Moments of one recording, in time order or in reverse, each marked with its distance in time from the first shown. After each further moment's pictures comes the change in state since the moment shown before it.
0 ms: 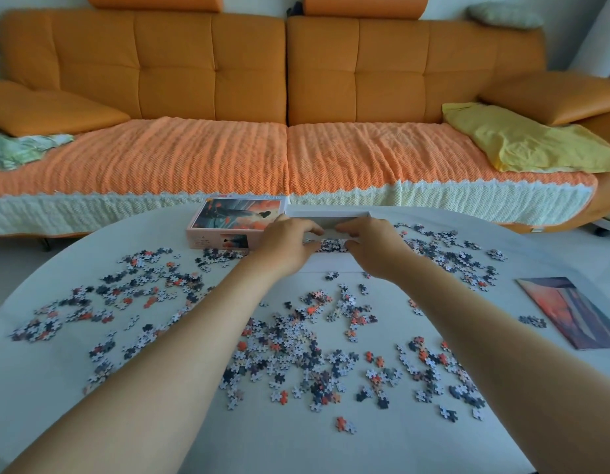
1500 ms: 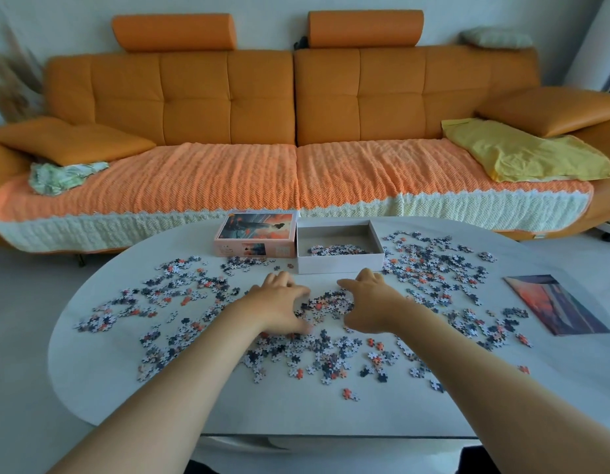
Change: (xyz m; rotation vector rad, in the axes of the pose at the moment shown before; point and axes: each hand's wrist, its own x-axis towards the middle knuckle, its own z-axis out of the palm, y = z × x) left_hand -0.102 0.000 -0.018 0.322 -0.456 -0.060; right_hand -0.091 -0.024 0.016 -0.208 -0.359 0.025
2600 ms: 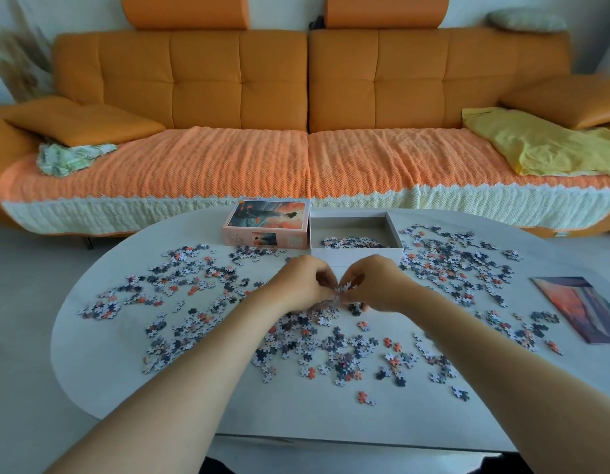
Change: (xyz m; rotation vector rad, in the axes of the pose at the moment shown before) left_hand 0.022 0.013 -0.008 -0.521 0.203 0.031; right_hand 0.028 -0.011 -0.010 0.333 0.087 -0.028
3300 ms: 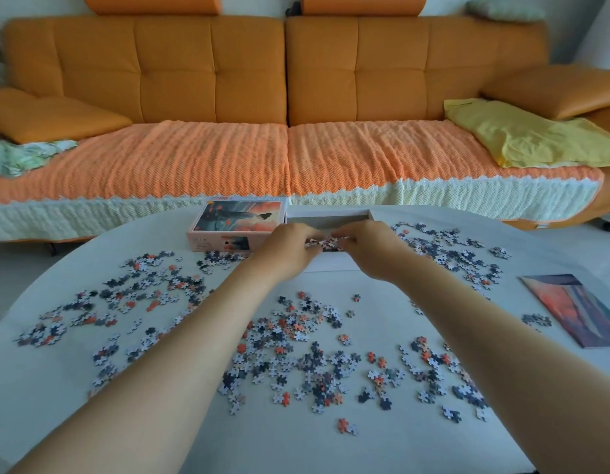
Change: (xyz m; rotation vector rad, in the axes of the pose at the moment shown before) left_hand 0.074 0.003 -0.009 0.141 0.129 0.130; right_hand 0.043 0.019 -0.042 -0.140 0.199 -0.132
